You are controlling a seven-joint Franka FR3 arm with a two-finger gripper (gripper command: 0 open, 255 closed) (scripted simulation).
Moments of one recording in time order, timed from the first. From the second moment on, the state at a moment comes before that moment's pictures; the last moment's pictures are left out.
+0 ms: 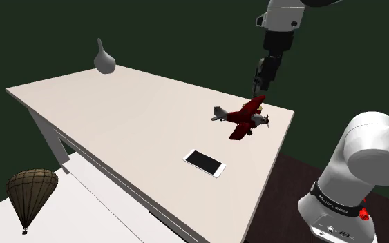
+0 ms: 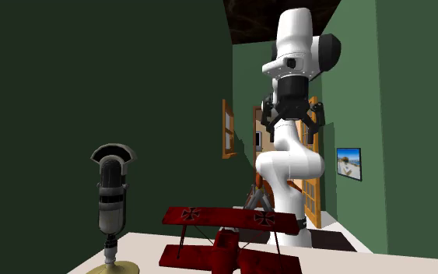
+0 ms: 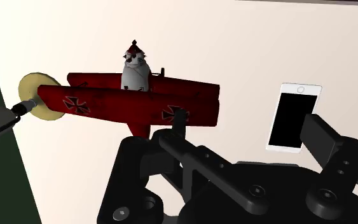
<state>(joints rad) -0.01 -0.82 -0.01 -2.42 -0.05 1.59 -0.12</state>
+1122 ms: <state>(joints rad) -0.23 -0.29 -0.05 -2.05 -0.13 1.72 0.28</state>
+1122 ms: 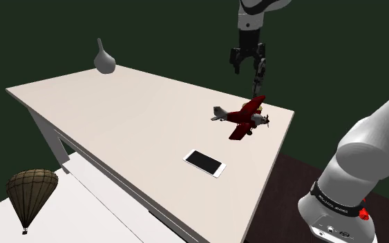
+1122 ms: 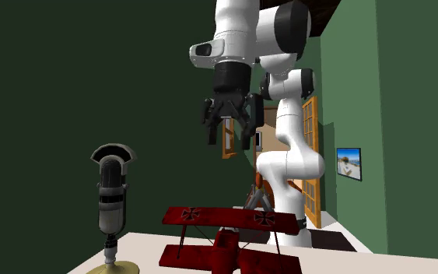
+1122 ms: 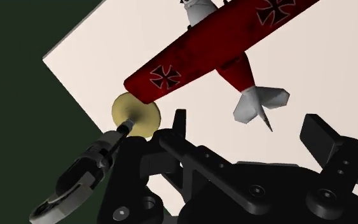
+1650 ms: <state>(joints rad) -0.32 -0.07 -0.11 -1.81 -0.15 1.69 0.47</state>
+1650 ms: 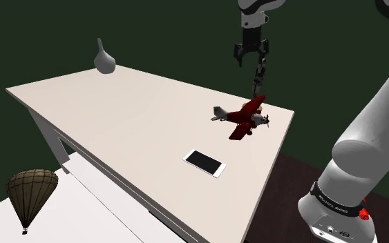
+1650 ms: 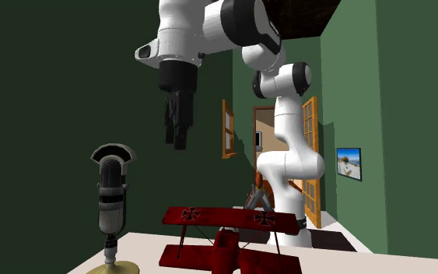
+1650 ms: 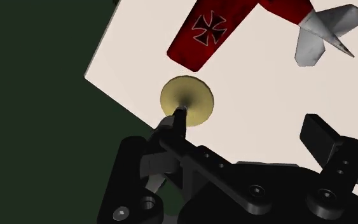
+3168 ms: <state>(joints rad) -0.42 0.13 -0.21 -1.67 -0.15 1.73 0.67</state>
